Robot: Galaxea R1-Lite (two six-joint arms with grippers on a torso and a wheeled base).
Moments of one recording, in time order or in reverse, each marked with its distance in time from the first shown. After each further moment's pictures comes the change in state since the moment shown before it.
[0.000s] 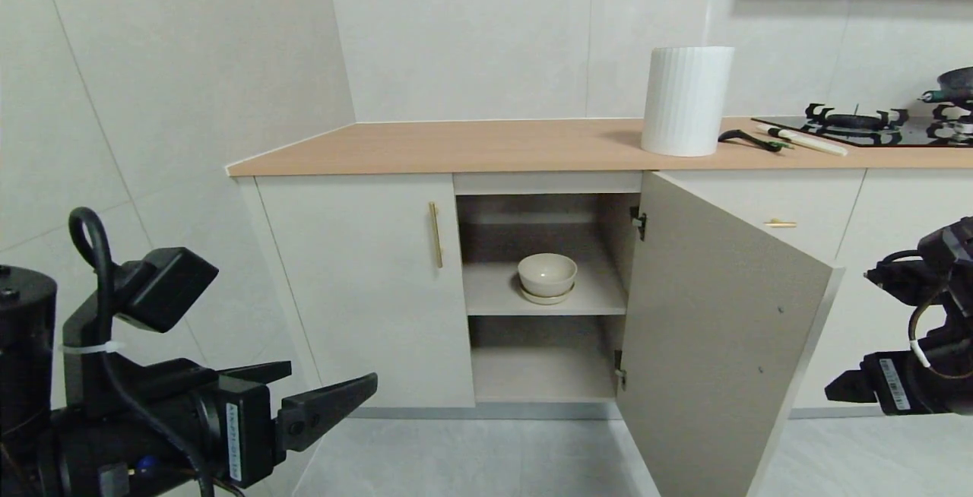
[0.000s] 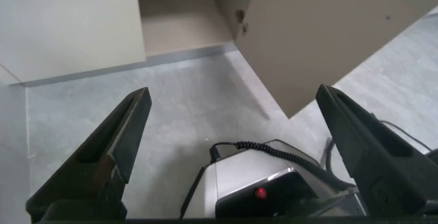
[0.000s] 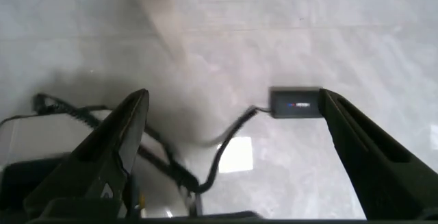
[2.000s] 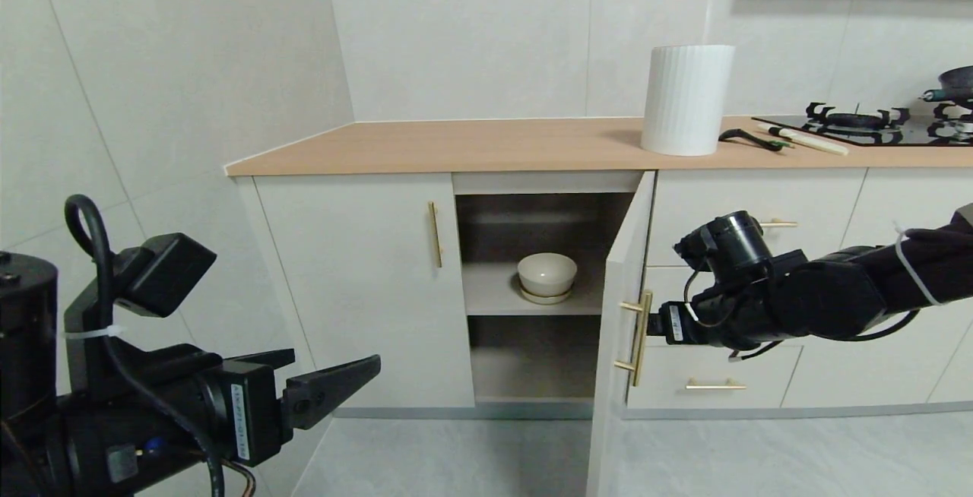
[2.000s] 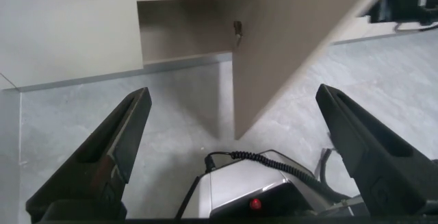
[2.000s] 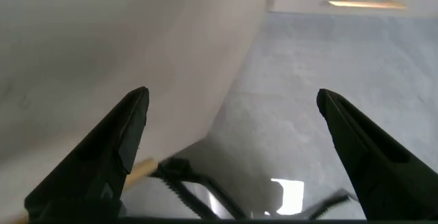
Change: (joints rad) left arm 0.007 0.012 -0.009 -0.038 0.009 -0.023; right arm 0.260 0.529 -0.274 -0.401 0.150 0.175
